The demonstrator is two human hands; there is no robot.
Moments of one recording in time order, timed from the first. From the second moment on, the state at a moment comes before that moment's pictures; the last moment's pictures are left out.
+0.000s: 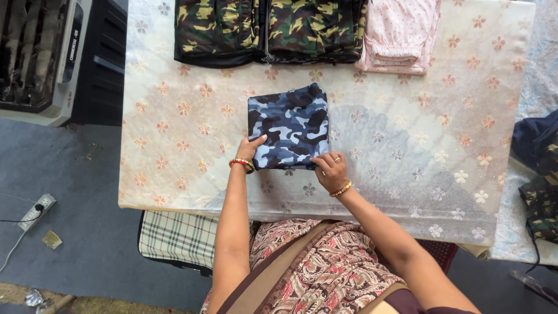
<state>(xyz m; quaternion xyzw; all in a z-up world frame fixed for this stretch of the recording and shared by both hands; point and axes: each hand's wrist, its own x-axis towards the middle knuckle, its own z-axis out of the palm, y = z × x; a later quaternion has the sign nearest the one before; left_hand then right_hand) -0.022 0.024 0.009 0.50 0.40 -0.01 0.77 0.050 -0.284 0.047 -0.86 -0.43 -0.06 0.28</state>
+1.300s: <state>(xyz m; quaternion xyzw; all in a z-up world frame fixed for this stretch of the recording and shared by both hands) 0.029 -0.090 0.059 0.91 0.11 0.15 0.36 0.109 -0.318 0.041 -0.90 0.03 0.07 0.43</state>
